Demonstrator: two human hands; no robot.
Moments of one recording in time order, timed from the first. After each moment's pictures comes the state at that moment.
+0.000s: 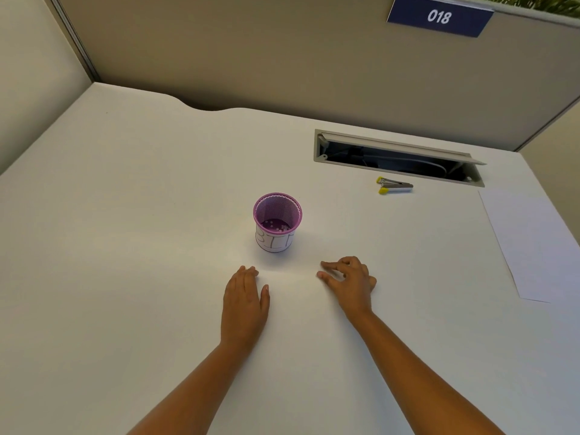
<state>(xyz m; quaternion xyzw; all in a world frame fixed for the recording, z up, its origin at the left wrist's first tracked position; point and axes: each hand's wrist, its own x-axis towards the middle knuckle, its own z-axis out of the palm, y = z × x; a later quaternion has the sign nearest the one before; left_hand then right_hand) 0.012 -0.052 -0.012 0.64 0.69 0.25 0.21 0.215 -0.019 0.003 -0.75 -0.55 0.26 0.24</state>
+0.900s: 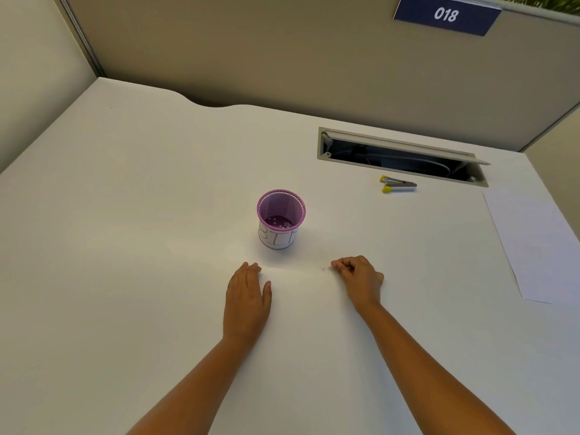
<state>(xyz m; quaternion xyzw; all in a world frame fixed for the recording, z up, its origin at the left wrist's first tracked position) 0.012 -0.054 -0.011 0.64 0.69 0.25 0.22 0.227 -0.012 0.008 -0.77 -0.52 0.28 0.24</state>
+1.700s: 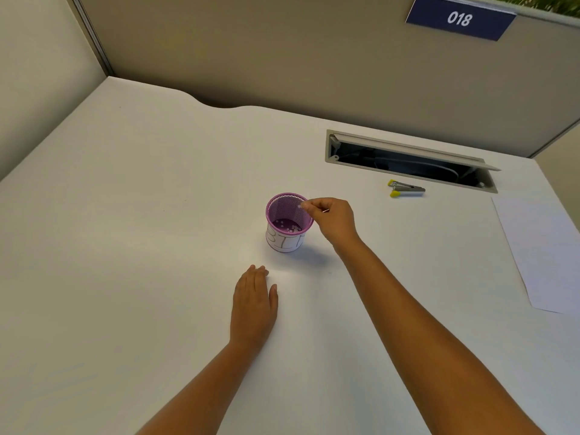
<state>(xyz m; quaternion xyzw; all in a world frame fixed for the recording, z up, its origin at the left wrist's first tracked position) 0.013 -0.053 -0.014 0.63 0.70 0.27 0.20 0.149 0.074 0.095 -0.68 -0.52 0.39 0.34</state>
